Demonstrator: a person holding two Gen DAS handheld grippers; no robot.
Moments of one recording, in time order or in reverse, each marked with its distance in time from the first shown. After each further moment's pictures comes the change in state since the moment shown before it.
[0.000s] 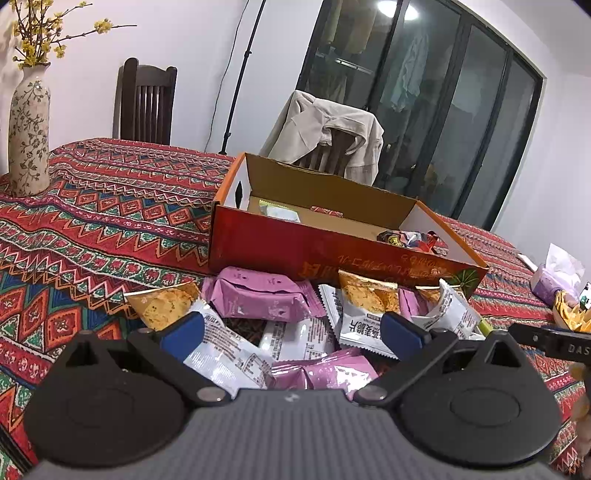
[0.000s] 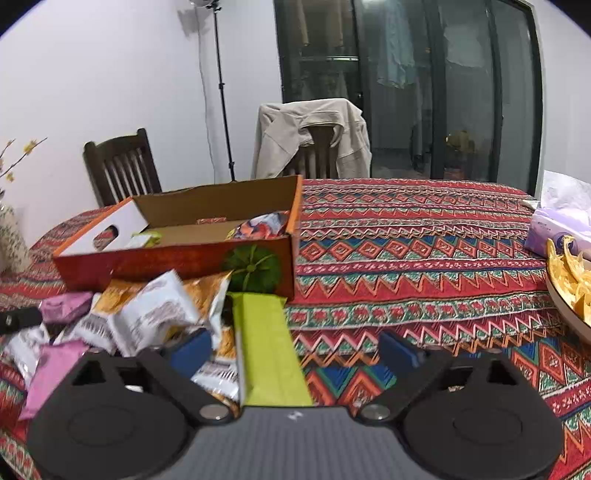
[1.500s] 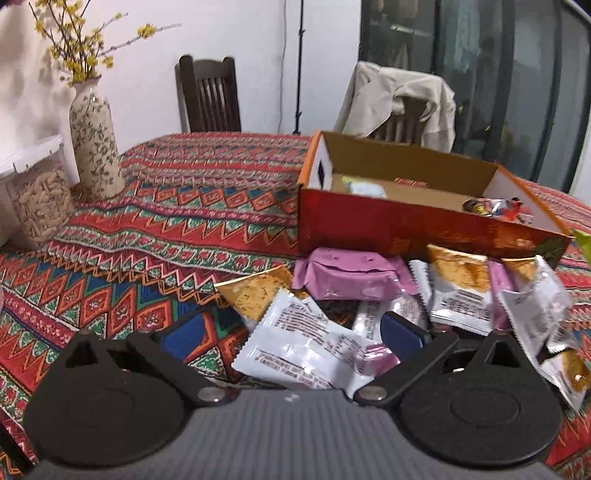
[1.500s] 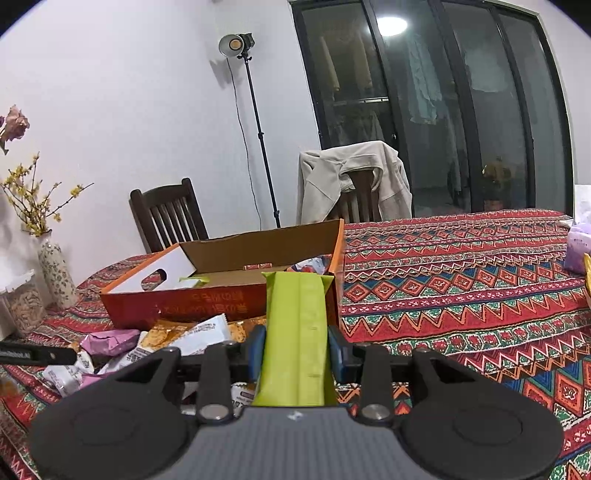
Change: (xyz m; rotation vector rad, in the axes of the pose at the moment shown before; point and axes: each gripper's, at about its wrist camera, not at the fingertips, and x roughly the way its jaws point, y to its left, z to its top) left arm 0.007 0.005 0.007 0.053 0.098 0.314; right arm -0.014 -0.006 -0.012 0.027 -0.179 0.170
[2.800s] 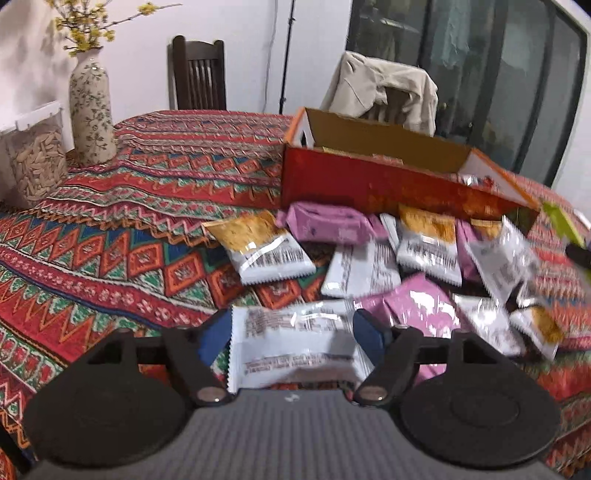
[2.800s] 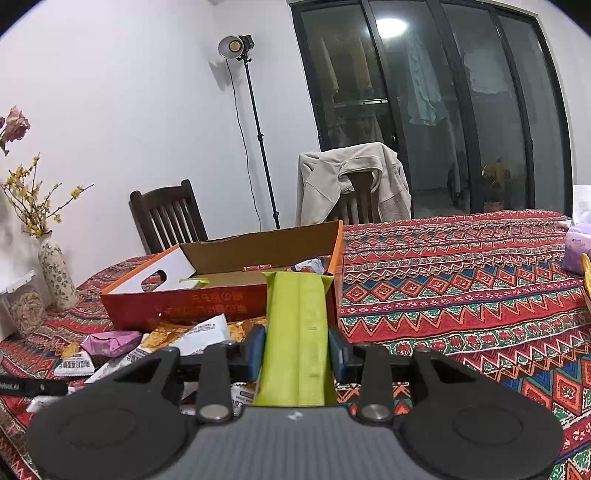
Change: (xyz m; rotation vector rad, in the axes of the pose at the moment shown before) left arm -0.027 0.001 -0.041 -0.009 0.034 -0.087; right arm 0.001 0.004 -0.003 0.000 -0.003 -0.006
